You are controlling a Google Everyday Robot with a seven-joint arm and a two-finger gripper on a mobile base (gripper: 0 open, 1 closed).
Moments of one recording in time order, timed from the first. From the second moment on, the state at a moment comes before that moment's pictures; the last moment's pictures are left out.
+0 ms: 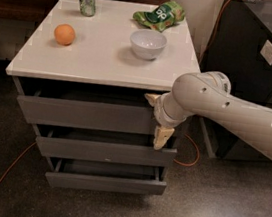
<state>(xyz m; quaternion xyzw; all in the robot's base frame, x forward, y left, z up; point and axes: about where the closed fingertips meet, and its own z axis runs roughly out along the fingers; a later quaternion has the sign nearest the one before) 0.609 -0.083 0.698 -0.79 0.56 -0.06 0.24</state>
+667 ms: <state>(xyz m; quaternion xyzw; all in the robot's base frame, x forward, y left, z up) 0.635 -0.075 0.680 -0.76 0.60 -0.08 0.25</state>
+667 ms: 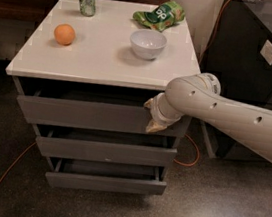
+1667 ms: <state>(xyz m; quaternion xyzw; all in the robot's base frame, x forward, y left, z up) 0.624 -0.081 0.692 -0.74 0.62 -0.08 0.25</state>
